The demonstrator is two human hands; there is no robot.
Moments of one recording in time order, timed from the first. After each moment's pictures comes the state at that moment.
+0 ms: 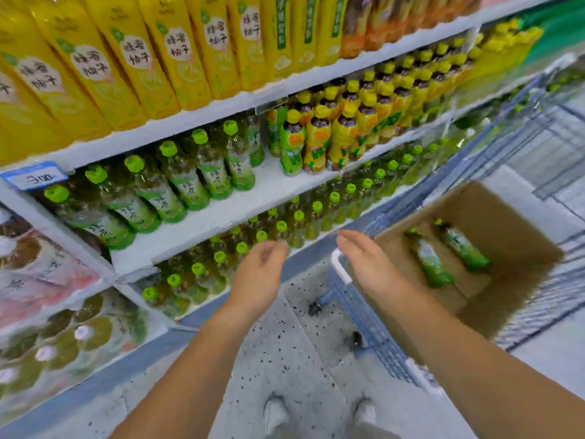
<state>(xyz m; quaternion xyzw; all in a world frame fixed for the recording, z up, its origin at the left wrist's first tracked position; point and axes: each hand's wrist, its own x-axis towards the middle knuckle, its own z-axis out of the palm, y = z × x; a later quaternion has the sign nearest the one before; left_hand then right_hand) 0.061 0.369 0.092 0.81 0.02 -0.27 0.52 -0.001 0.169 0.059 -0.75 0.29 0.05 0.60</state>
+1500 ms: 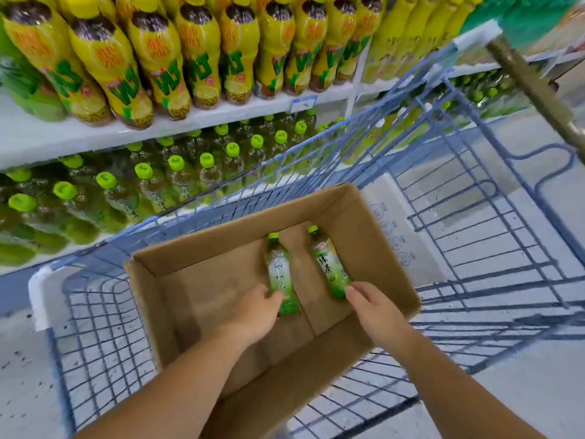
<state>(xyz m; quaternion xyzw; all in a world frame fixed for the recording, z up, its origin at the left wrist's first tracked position) -0.039 -0.089 -0.123 0.81 0.03 -0.45 0.37 -0.129 -0.299 -0.067 -0.79 0.41 0.21 0.40</state>
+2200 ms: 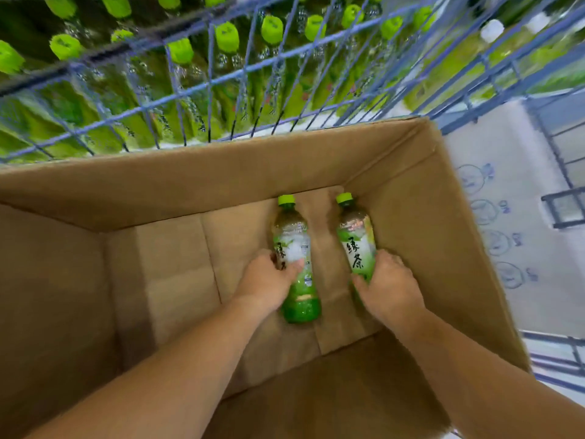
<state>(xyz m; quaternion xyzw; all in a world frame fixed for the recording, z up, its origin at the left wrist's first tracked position) -0.025 -0.171 -0.305 0.81 0.16 -0.37 0.43 -0.069 -0.369 -0.258 -0.91 0.28 0.27 0.13</state>
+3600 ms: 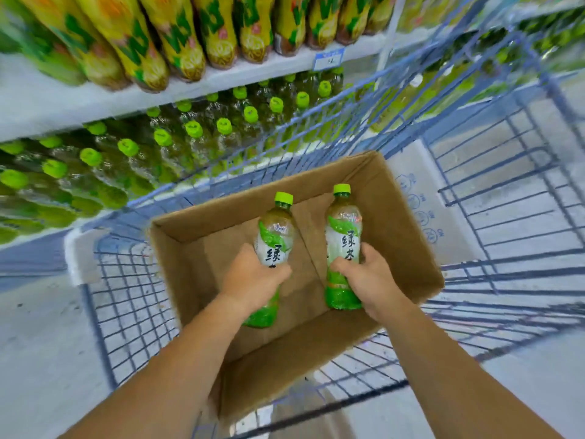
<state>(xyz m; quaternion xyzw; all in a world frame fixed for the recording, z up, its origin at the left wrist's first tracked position) -0.035 -0.071 -0.101 0.80 0.13 -0.37 0.46 -0.099 -0.272 -0.091 -0.67 0.46 0.13 0.57</state>
